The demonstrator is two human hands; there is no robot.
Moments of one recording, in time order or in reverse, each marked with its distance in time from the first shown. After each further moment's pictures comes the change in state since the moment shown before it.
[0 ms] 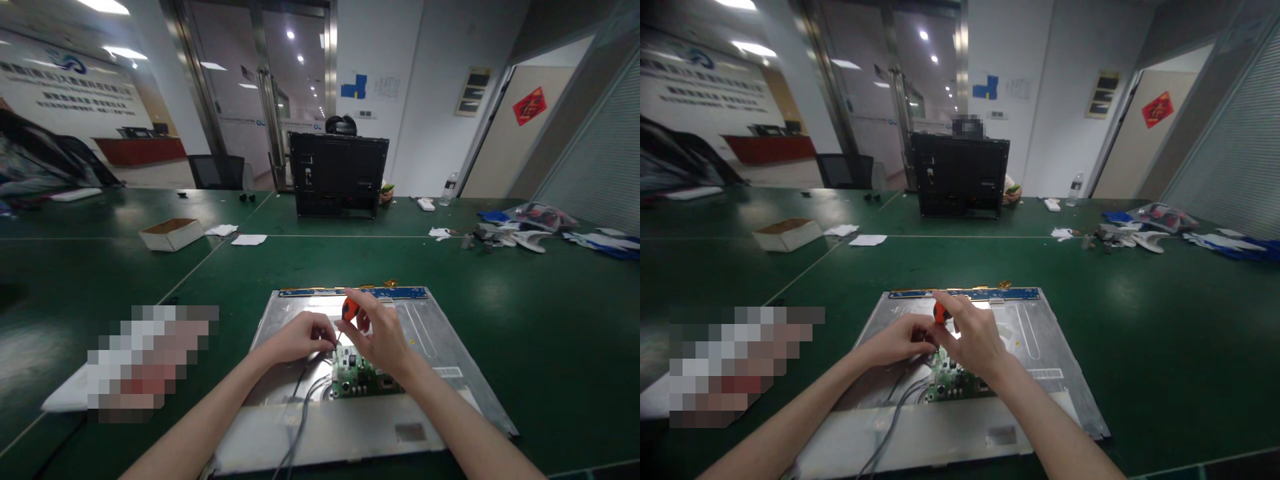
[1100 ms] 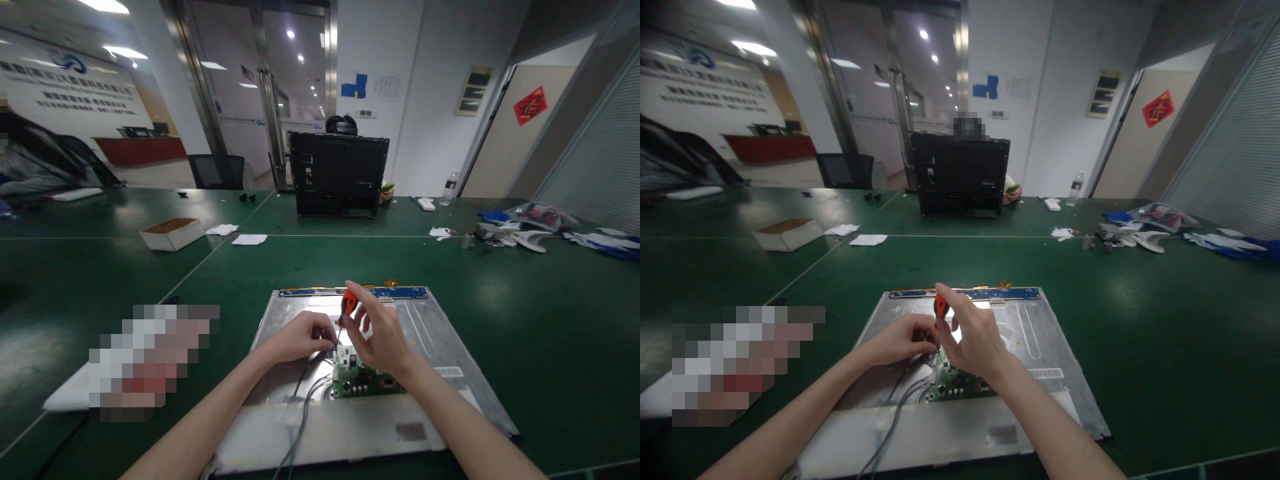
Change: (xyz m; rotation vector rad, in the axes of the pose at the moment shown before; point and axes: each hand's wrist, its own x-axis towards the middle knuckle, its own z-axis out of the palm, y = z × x) left_hand -0.001 0.002 0.000 0.020 0.005 -0.004; right_hand -0.001 -0.003 -0.001 0.034 -0.020 0.021
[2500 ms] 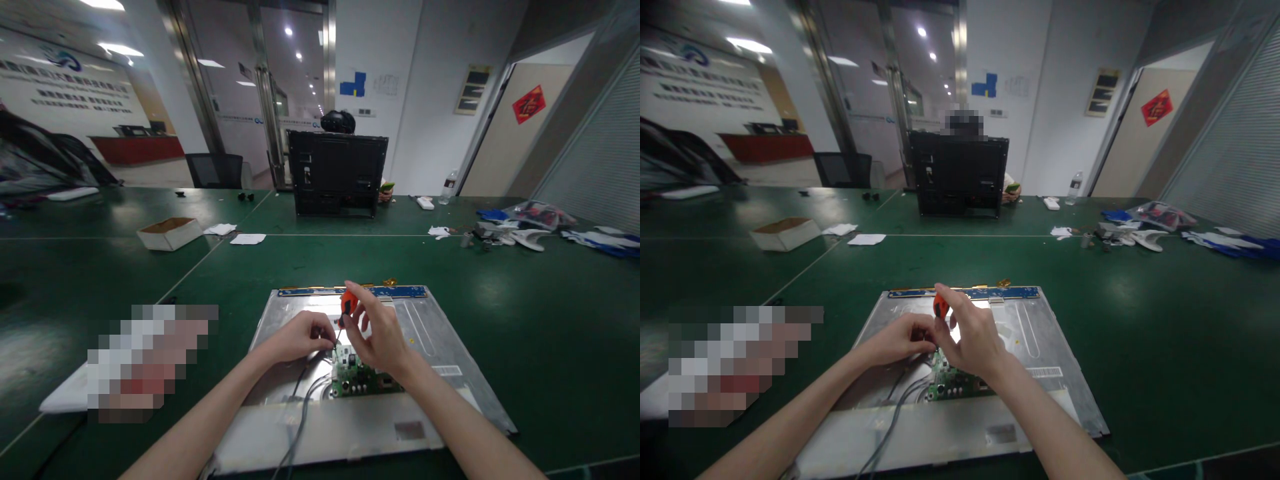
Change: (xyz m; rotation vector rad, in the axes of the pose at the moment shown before) left_hand 0.001 -0.001 0.000 0.019 0.004 0.004; right_hand 0.000 0.000 0.000 0.036 0.014 0.009
